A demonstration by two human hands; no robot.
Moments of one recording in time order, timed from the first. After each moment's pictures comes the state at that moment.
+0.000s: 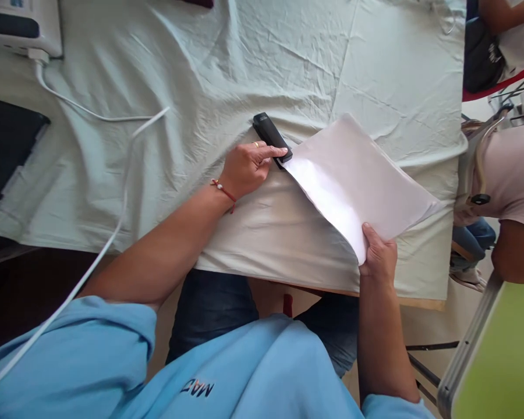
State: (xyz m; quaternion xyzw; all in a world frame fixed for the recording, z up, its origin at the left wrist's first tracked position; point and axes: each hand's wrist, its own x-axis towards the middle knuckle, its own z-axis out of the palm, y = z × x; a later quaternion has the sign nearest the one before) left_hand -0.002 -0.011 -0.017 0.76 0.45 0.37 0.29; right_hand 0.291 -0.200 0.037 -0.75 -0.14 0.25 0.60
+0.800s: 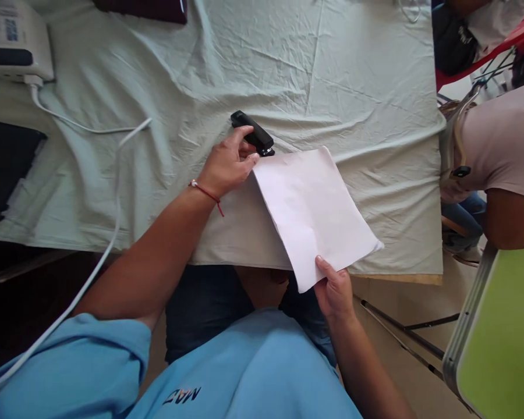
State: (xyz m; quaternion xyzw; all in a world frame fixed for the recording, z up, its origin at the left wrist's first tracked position) left_hand 0.001 -0.019 -0.009 0.69 0.44 0.44 0.36; right_hand 0.199 -0.307 0.040 -0.66 -0.02 0.47 0.59
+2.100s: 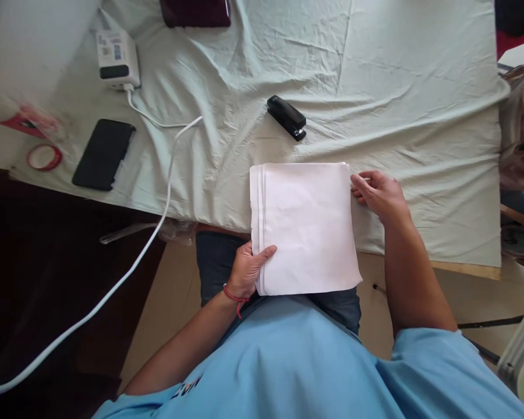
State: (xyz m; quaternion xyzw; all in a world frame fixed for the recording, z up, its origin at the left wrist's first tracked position) left_hand -0.033 -0.298 0.007 0.13 0.57 0.40 0.71; right_hand 0.286 -0.173 0.039 -0.76 -0.36 0.39 0.38
